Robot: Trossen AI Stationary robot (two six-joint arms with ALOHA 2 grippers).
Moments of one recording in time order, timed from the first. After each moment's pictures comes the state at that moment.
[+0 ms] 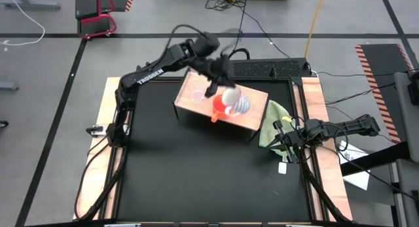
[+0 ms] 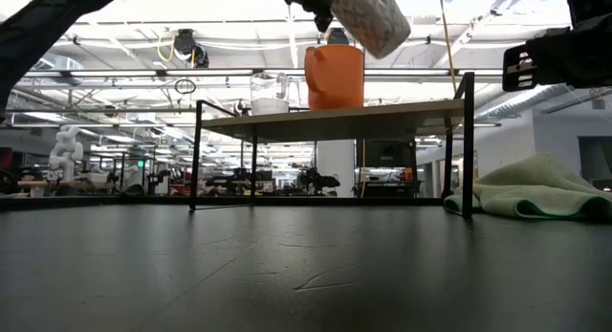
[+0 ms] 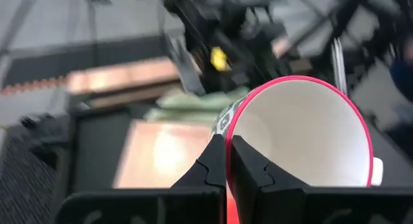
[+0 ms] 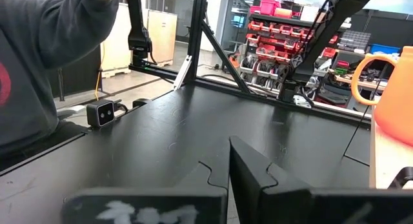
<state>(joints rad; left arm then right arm) 0.43 2.06 2.35 -0.90 0.65 0.39 0.17 0.08 0.02 0.04 -0.19 -0.14</state>
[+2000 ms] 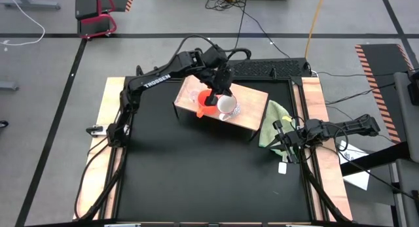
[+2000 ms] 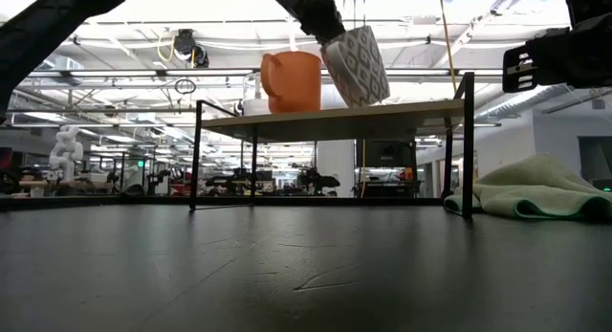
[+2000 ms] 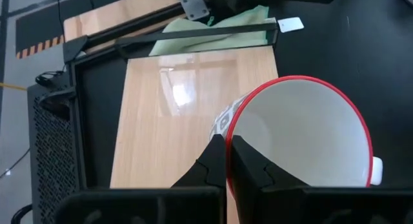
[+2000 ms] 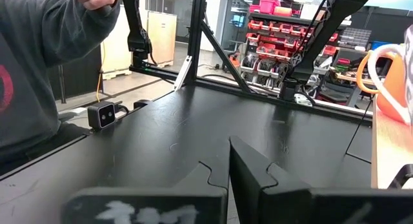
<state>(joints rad) 0.37 2.12 2.36 -1.08 0.42 0.62 0.17 0.08 0.02 0.04 -0.19 -0.13</state>
